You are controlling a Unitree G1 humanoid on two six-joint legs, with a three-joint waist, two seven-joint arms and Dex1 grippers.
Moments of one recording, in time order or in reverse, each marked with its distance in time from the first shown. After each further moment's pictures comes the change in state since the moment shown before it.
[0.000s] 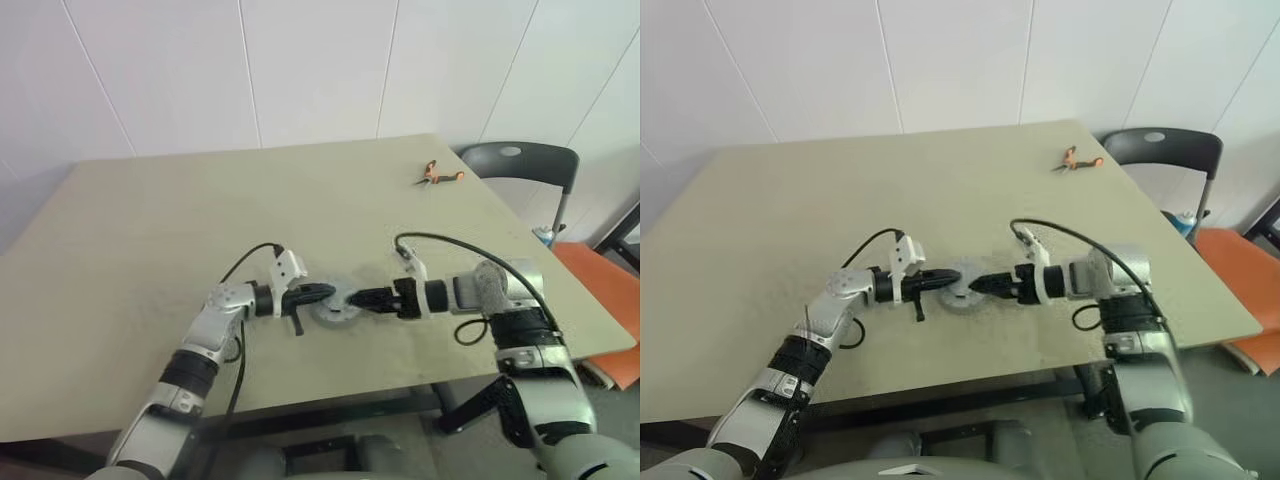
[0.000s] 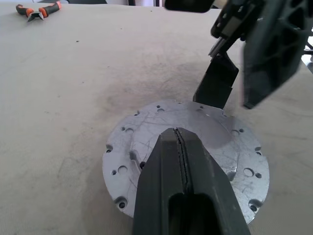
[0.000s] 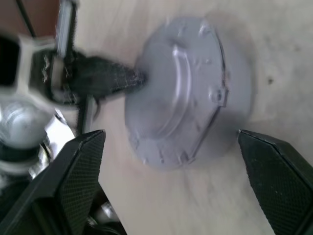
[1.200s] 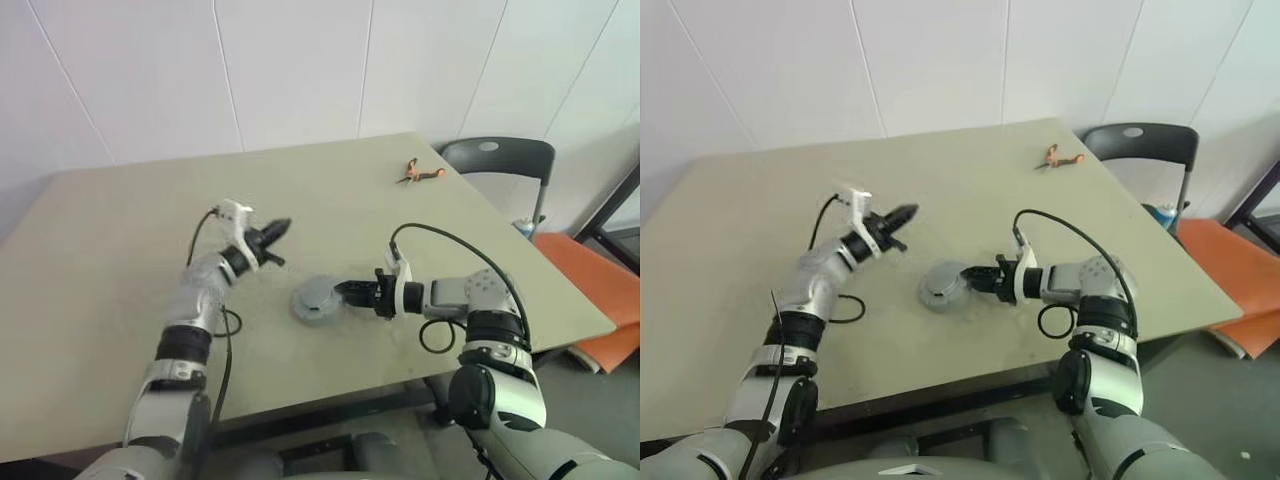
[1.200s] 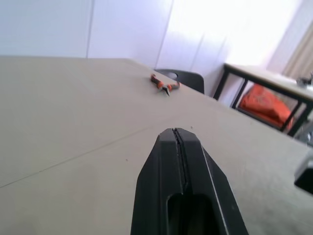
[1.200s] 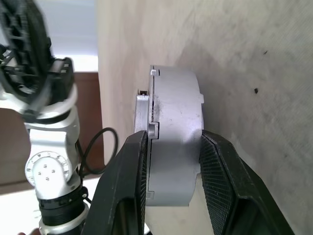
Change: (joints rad) left arm -0.133 -0.068 0.404 0.068 -0.270 0.241 0.327; right arm -0.024 0.252 -0.445 0.140 0.193 0.071 -0.537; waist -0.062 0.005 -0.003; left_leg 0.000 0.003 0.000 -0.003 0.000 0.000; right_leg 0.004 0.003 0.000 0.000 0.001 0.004
